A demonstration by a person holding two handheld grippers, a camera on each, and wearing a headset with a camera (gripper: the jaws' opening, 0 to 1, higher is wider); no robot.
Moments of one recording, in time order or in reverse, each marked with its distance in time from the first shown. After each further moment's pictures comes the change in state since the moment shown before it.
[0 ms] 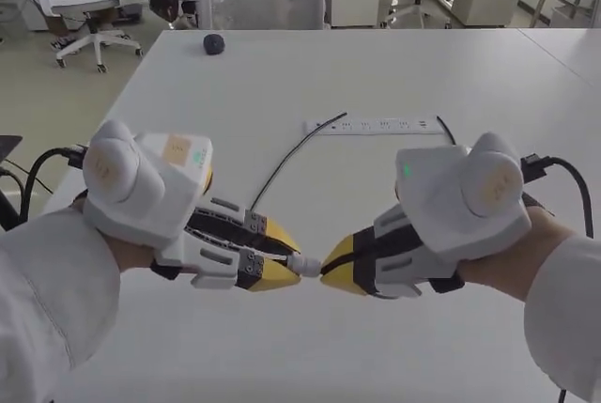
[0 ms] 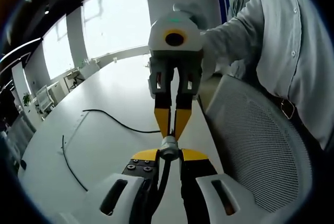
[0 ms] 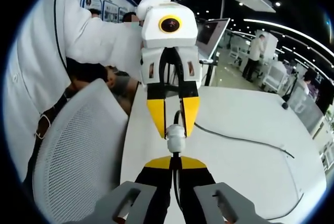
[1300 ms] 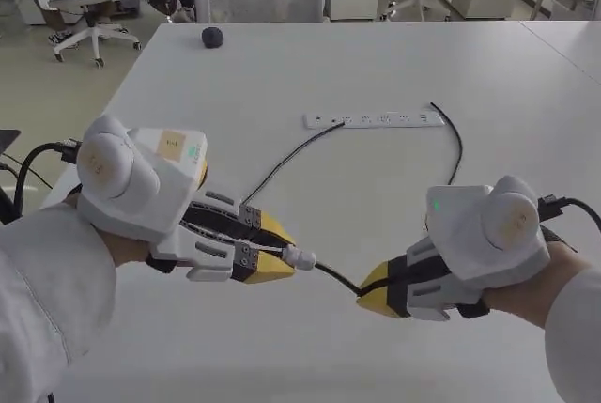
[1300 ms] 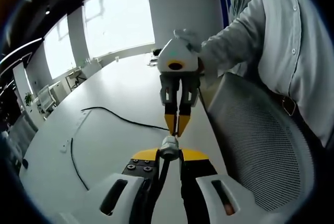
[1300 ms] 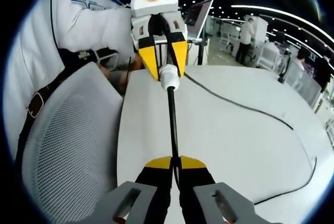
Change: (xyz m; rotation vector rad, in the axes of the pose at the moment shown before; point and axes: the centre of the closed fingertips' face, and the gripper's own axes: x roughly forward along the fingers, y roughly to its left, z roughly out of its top) left arm -0.004 0.005 -0.005 0.002 0.006 0.021; right arm 0.002 -0.002 -0.080 0.138 0.073 -0.031
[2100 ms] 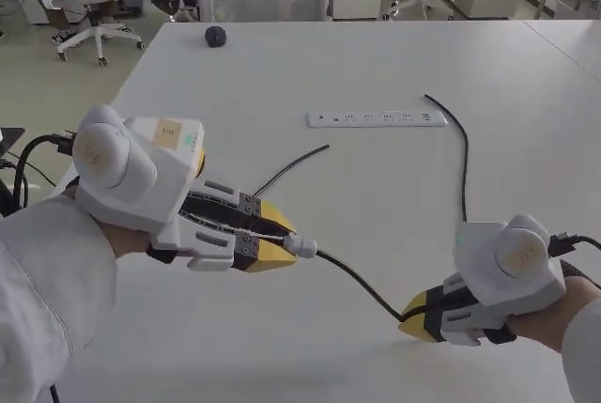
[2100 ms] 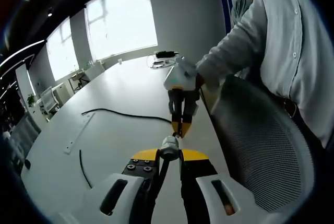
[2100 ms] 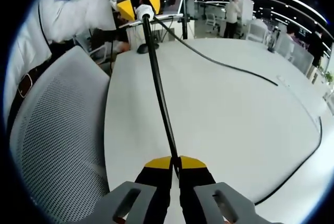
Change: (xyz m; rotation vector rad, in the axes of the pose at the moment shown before) left arm -0.005 0.005 0.005 0.003 -0.015 0.024; right arm 0.003 -0.011 -0.068 0.126 0.099 -0.039
